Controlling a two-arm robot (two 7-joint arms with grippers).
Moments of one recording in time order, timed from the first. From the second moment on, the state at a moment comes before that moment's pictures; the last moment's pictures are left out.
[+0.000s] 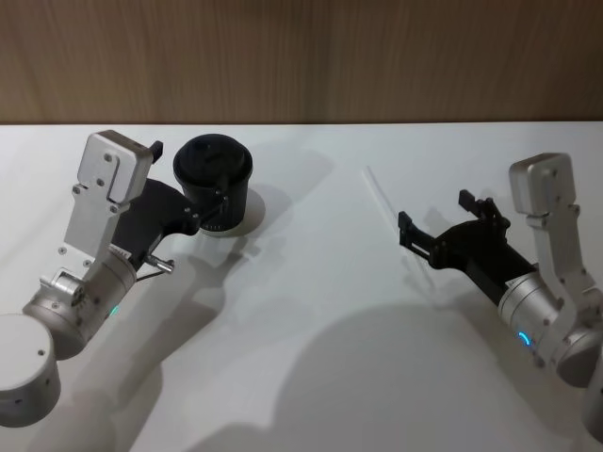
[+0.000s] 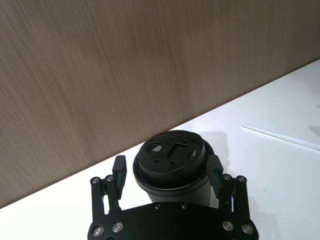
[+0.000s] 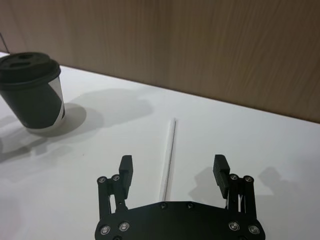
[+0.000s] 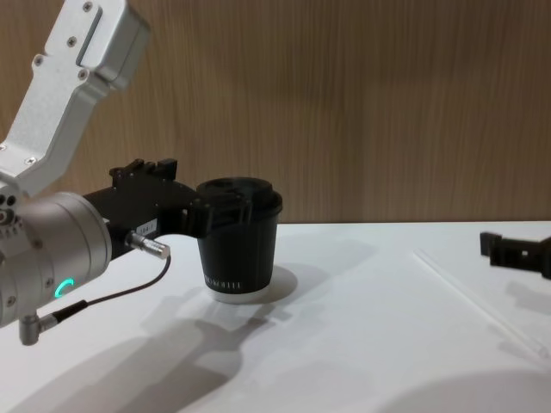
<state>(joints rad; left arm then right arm) -0.24 0.38 0.45 -1.63 -0.20 0.01 -0.01 0.02 0.40 -0.22 -1.77 0.27 0.25 0.11</state>
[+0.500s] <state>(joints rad) -0.24 0.38 0.45 -1.63 -0.20 0.01 -0.01 0.01 0.40 -0.21 -1.78 0.29 0.32 0.14</state>
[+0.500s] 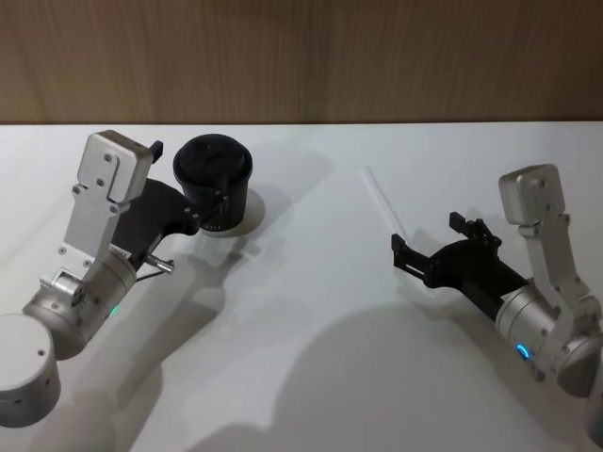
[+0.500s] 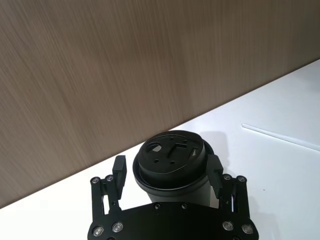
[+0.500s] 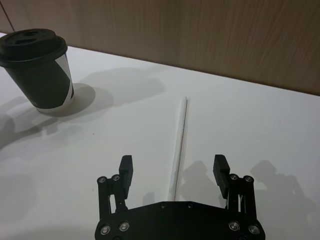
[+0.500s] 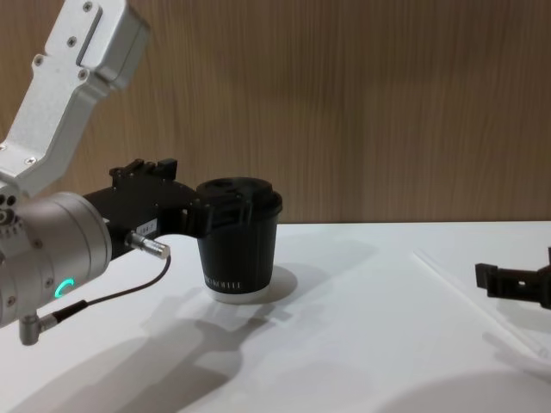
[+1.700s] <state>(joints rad) -0.24 0.38 0.45 -1.63 -0.20 0.01 -0.01 0.04 0.38 -0.22 -1.70 0.26 0.38 0.17</state>
